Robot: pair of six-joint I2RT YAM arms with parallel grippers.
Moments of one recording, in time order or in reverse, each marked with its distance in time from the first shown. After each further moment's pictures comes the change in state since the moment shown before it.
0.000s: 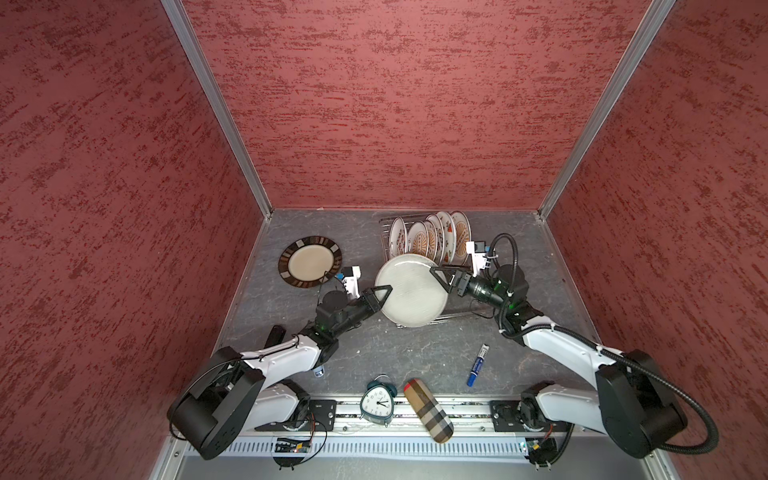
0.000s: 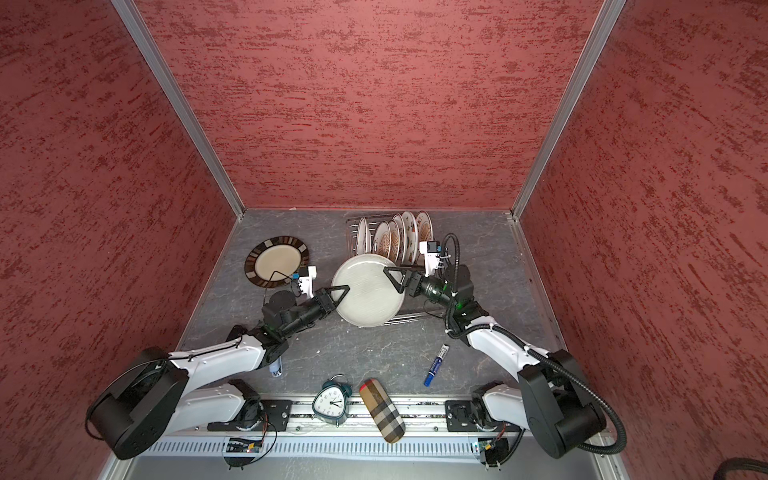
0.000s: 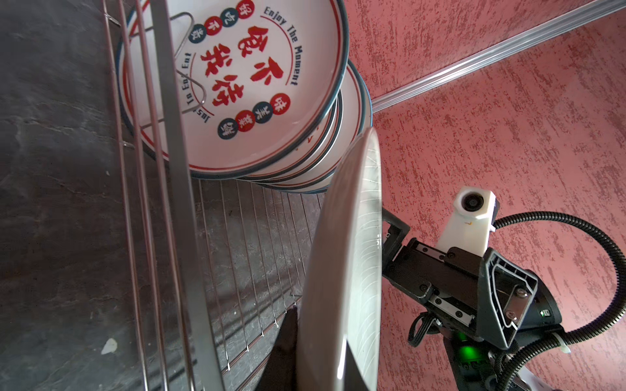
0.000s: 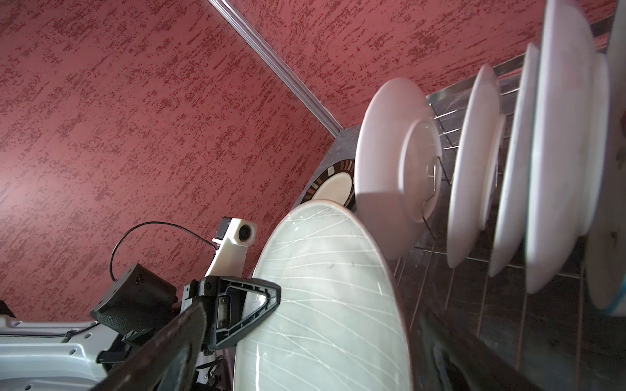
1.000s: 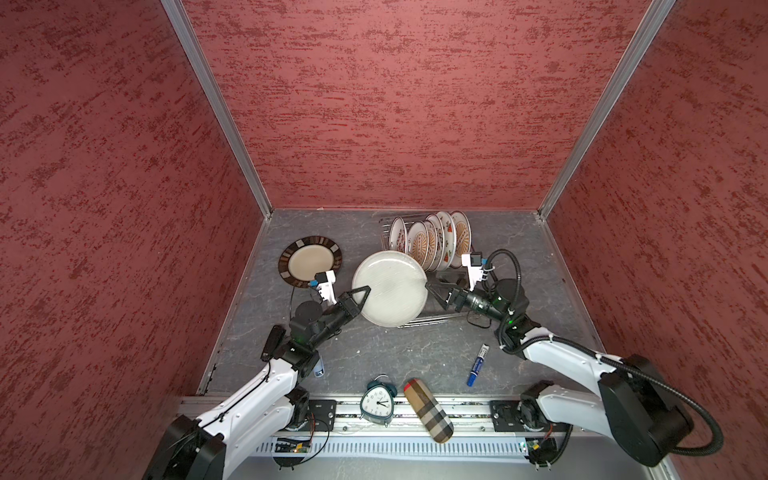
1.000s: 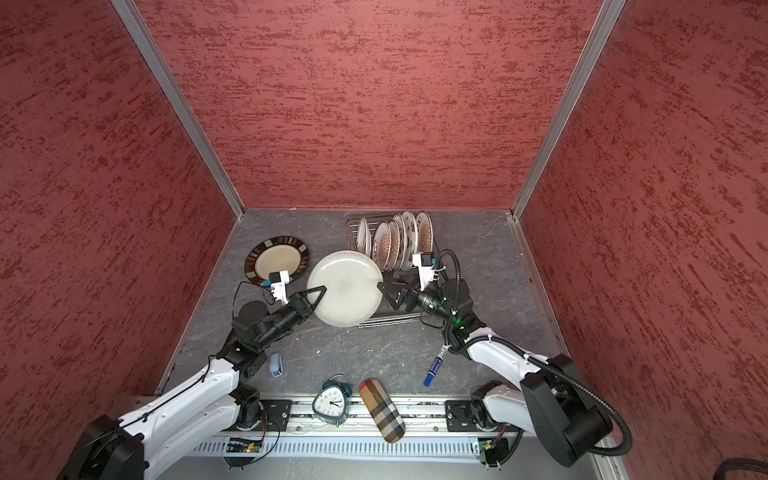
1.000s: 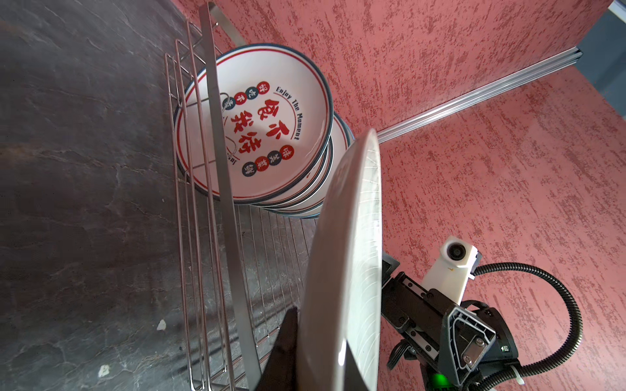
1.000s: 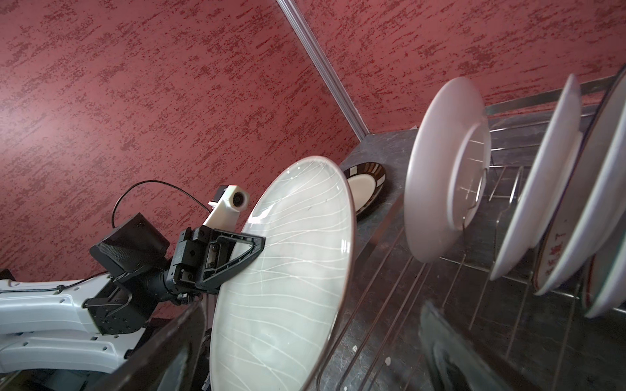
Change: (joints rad) left arm 0.147 -0.412 -0.091 -0.256 0.013 0.009; right arm 0.102 -0.061 -0.110 0.156 0.037 -0.128
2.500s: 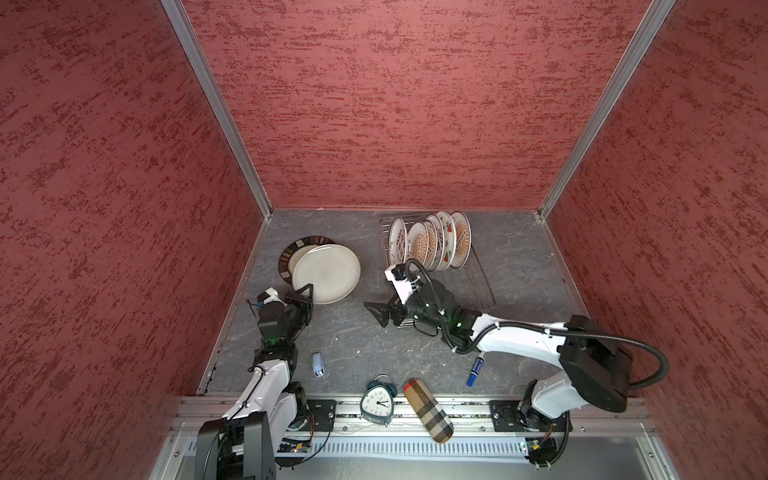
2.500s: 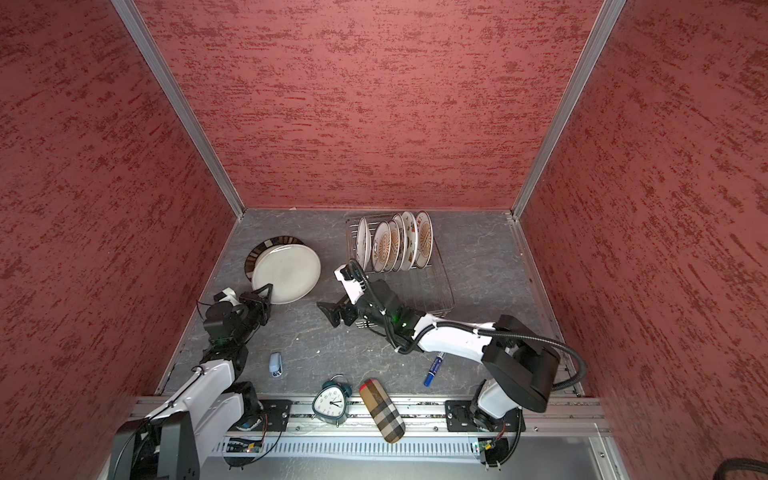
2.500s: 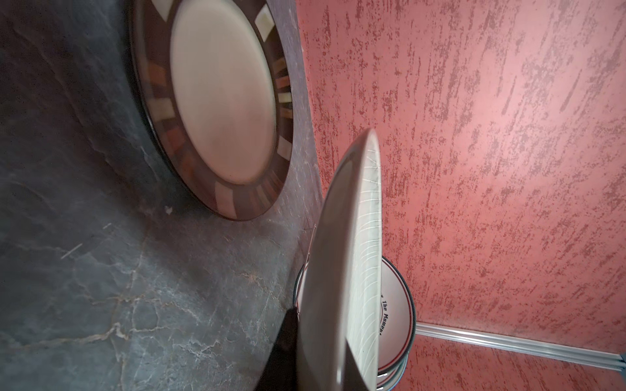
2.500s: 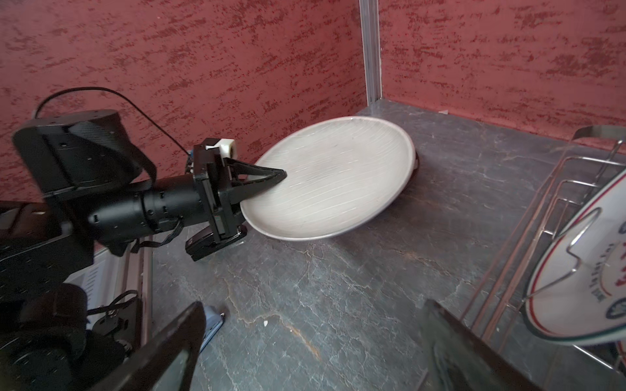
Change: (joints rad) left arm 0.584 0.097 -0.089 0.006 0.035 -0.254; right arm 0.465 0.397 0.426 -0.301 0.462 -0.356
